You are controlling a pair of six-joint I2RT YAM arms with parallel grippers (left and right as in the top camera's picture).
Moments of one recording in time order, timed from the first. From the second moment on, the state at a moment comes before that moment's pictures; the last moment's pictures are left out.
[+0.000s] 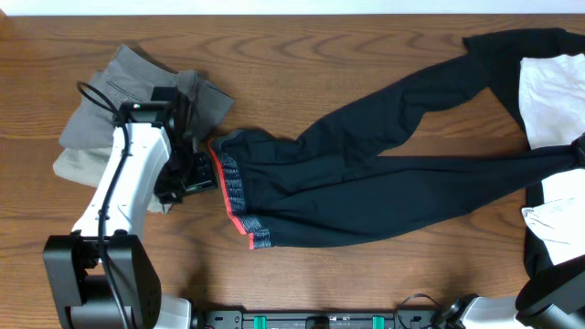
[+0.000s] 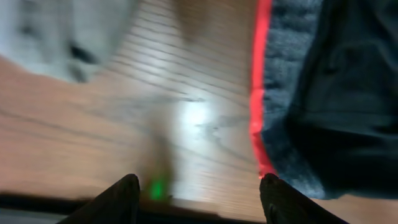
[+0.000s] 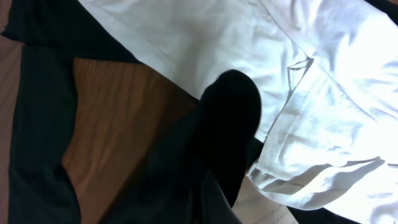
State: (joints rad) left arm -0.02 1.64 1.21 -1.28 0.12 -0.27; right arm -0.70 1.61 1.46 -1.00 -0.10 0.35
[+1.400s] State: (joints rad) left arm -0.23 1.58 0.88 -0.93 0.47 -0.21; right arm -0.70 1.61 1.46 -1.01 -0.10 0.35
